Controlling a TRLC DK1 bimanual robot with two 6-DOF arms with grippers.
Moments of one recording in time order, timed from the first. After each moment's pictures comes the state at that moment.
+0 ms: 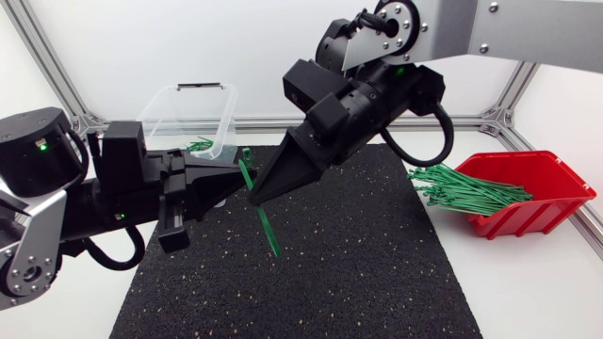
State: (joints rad) left arm -0.36 1.13 0.50 0.51 0.84 -0.09; right arm 0.60 1.82 1.63 -1.27 -1.17 -0.39
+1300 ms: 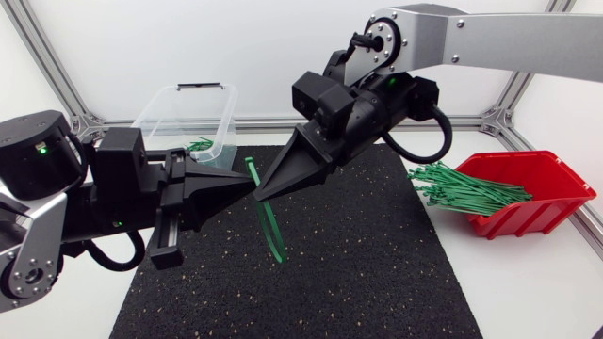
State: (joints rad) left arm -0.36 1.14 0.49 0.53 0.94 0.00; right arm 0.55 1.90 1.66 -1.43 -1.28 -0.48
